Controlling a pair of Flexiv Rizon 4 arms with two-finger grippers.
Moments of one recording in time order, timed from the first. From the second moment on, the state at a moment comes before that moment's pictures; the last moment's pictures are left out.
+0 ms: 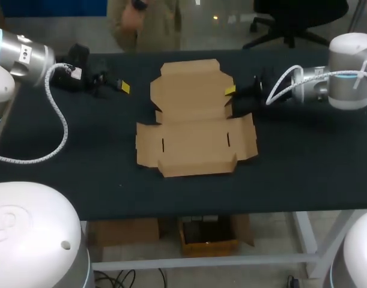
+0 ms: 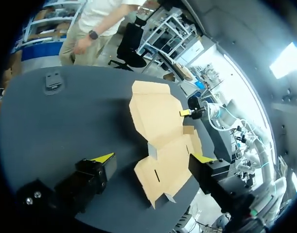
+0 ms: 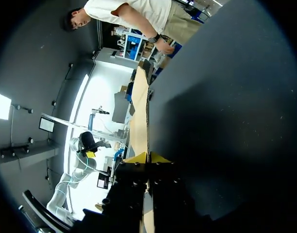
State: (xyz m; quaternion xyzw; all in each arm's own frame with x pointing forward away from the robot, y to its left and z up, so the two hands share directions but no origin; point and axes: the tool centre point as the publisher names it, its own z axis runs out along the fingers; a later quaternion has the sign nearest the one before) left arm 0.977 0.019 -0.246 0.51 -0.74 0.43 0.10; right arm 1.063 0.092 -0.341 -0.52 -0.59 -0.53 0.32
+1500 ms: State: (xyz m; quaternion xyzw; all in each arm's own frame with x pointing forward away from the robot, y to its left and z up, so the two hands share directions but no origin) left arm 1.043 -0.040 -0.265 0.36 -0.73 0.56 0.13; right arm 1.058 0.109 -0.291 -0.40 -0.62 -0.62 0.28
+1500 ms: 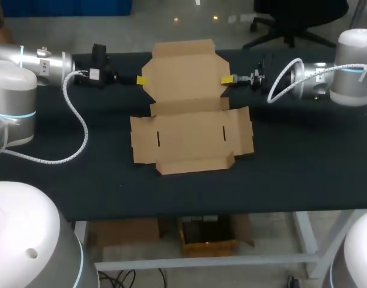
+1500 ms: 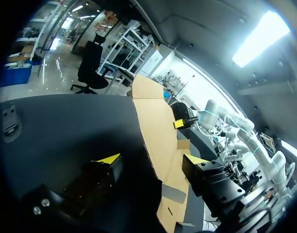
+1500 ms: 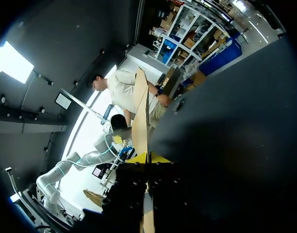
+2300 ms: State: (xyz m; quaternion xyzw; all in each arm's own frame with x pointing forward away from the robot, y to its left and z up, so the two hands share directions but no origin) left arm 1.042 -0.098 -0.261 0.28 -0.73 0.60 0.18; right arm 1.061 0.113 -0.286 -0.37 -0.61 -0.64 0.28
